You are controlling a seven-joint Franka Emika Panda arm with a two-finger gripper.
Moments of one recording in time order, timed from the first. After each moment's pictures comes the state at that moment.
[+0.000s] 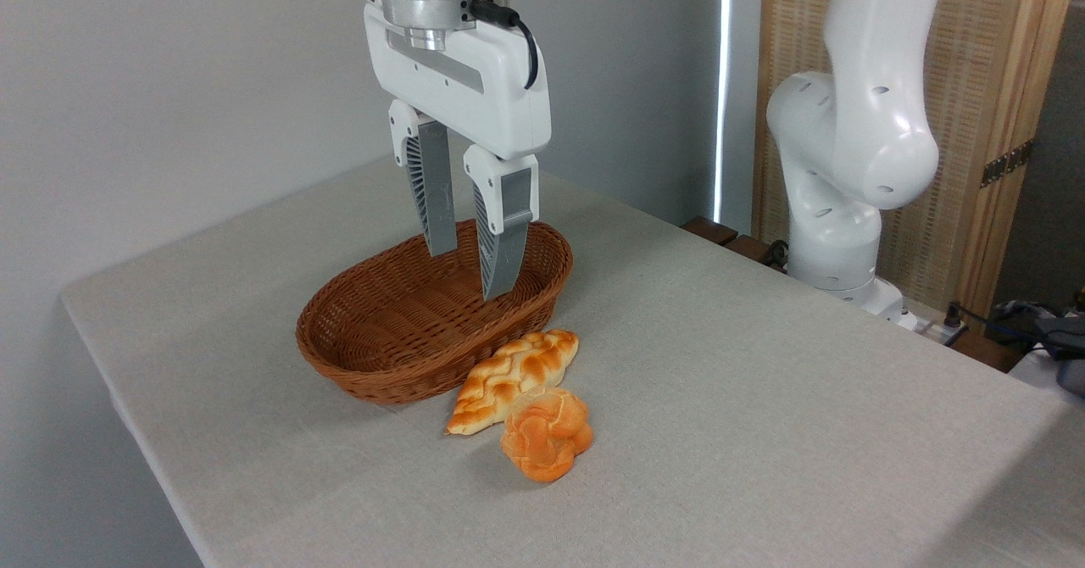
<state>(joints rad) -0.41 -0.17 0.38 -1.82 0.02 1.76 0.80</state>
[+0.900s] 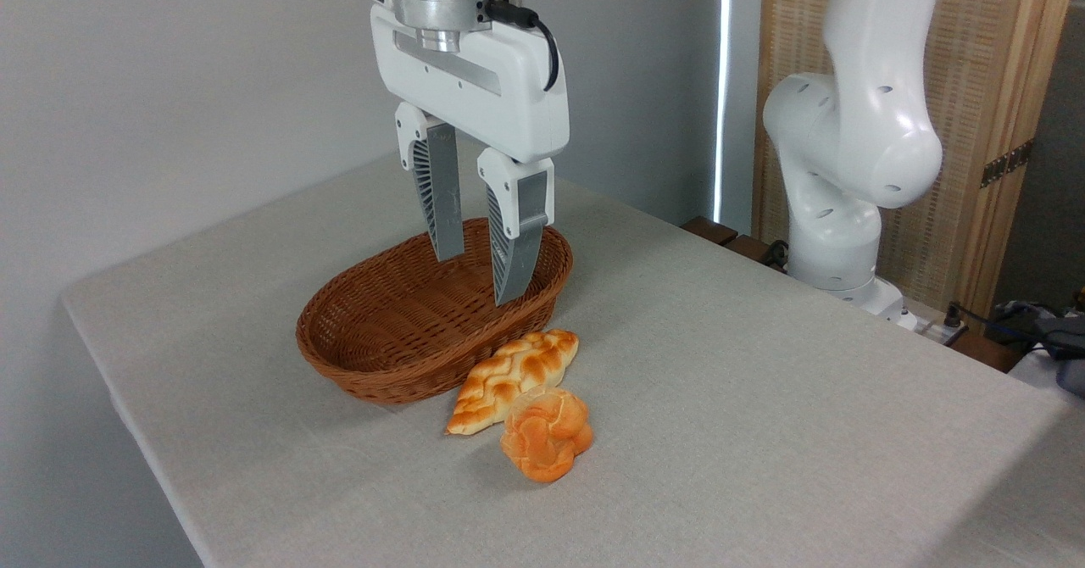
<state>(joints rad) -0.33 -0.17 0.33 -1.81 0.01 1.76 0.81</state>
